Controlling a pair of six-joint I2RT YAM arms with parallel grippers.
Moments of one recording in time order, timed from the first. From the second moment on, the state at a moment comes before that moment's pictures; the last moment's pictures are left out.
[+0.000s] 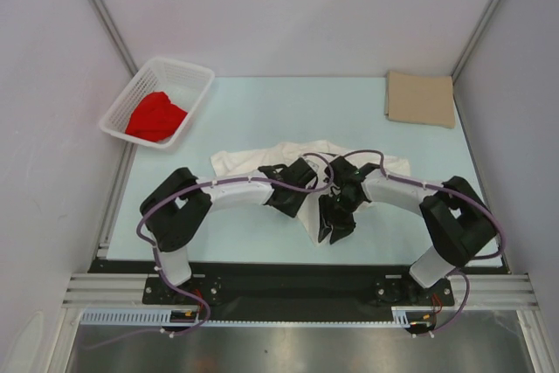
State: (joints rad) left arm -0.93 1.83 1.15 -0.51 -0.17 -0.33; right arm 0.63 1.57 0.86 -0.70 -0.46 0.62
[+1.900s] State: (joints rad) left arm -0.83 1.62 0.93 -0.48 -0.15 -0.37; right arm 0.68 1.49 0.89 -0.68 -0.32 0.85
